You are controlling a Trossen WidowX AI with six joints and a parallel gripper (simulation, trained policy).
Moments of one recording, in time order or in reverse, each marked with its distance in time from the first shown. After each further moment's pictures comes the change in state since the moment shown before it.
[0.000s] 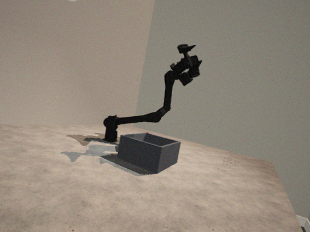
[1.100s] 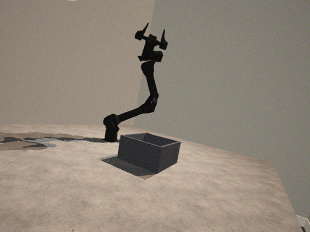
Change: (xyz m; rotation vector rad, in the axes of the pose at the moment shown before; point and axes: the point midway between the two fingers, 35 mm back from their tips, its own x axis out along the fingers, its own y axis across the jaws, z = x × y) arm -0.095 -0.213 -0.095 0.795 -0.308 -0.347
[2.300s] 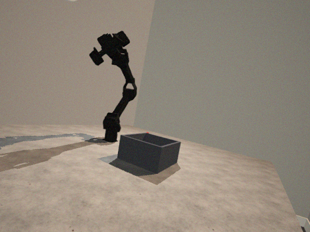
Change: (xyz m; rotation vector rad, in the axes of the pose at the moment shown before) arm -0.012 -0.158 -0.276 0.834 0.665 -0.489
